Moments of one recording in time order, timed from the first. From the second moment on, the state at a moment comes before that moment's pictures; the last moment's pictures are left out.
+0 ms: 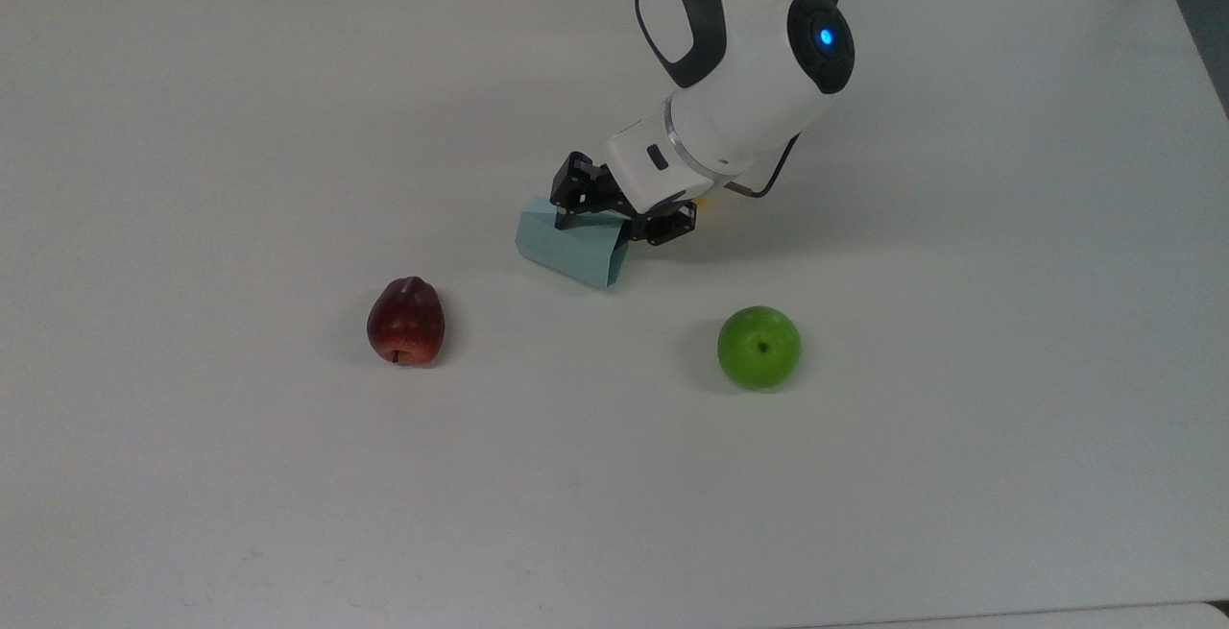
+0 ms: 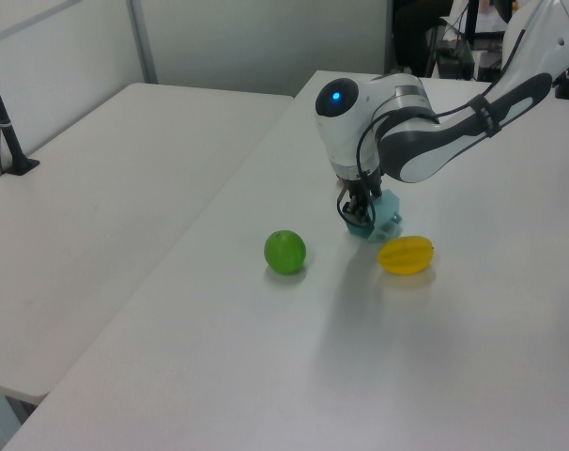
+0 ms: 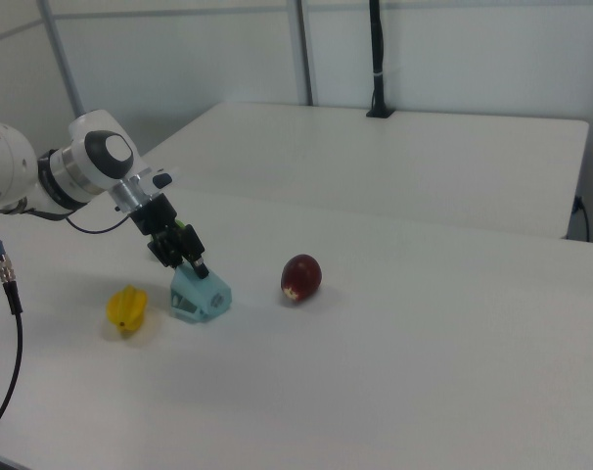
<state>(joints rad) 0.26 0.57 0.11 -1.48 -0.57 1.82 0.65</state>
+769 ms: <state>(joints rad) 0.25 0.56 0.10 -1.48 -0.56 1.82 0.66</state>
